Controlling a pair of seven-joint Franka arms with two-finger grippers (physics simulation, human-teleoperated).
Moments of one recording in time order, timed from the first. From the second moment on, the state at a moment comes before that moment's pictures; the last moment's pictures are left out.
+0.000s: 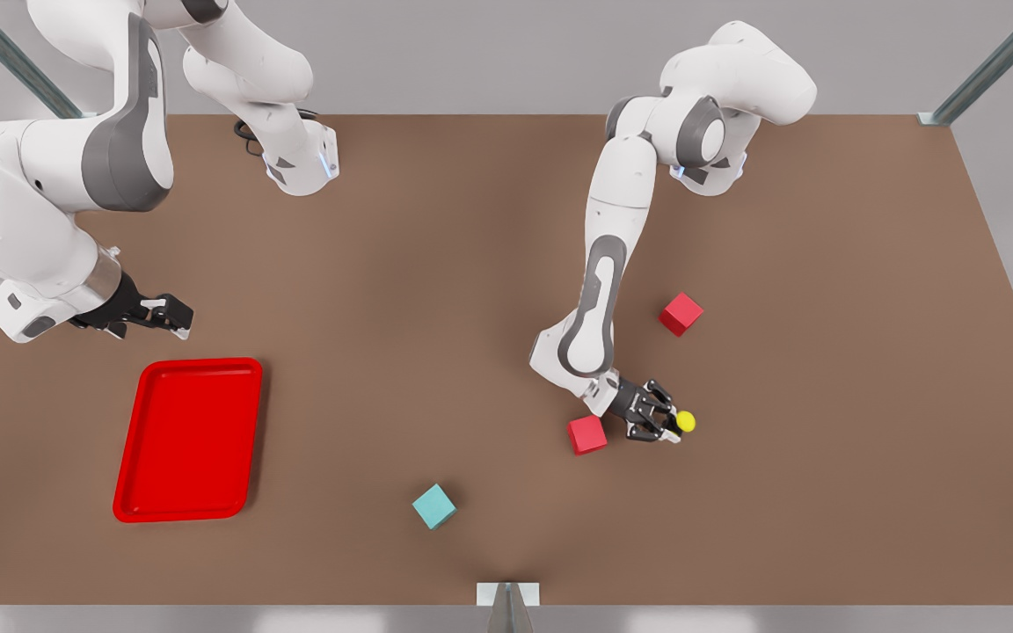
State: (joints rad) left arm -0.98 1.14 0.53 -1.40 0.92 1.90 -2.48; right arm -0.11 0.19 0.19 -1.38 -0.07 1.60 0.08
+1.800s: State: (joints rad) left arm -0.93 1.17 0.50 -1.40 0.89 1.91 -2.33; right arm -0.12 0.19 0.19 -1.38 -0.07 1.60 0.08
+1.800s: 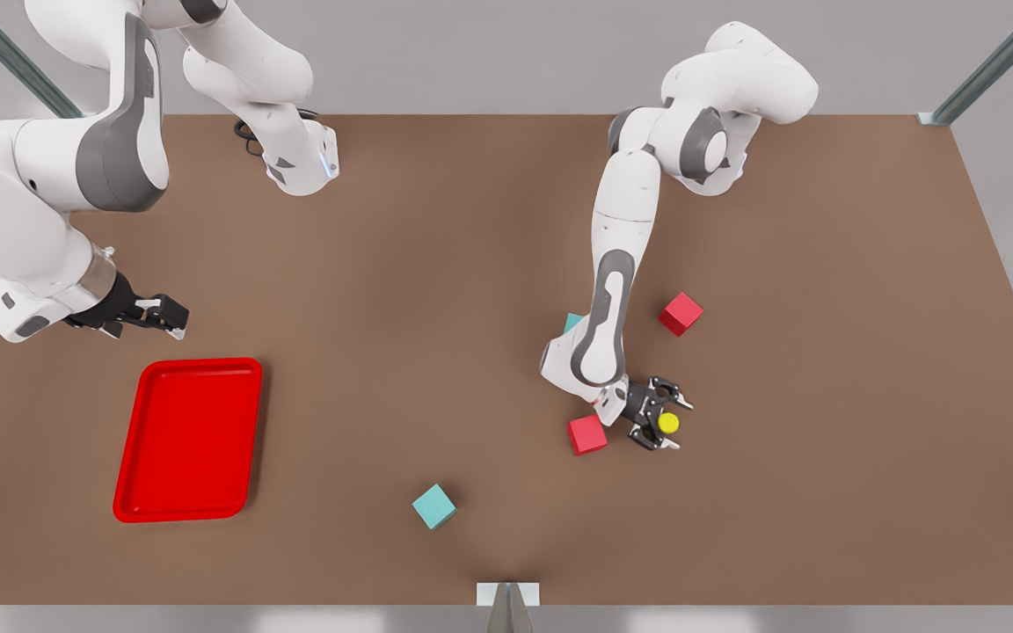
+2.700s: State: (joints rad) left arm -0.97 0.74 0.62 -1.42 0.45 1.81 -2.00; right arm -0.12 0.19 0.19 -1.38 -0.08 1.60 0.07
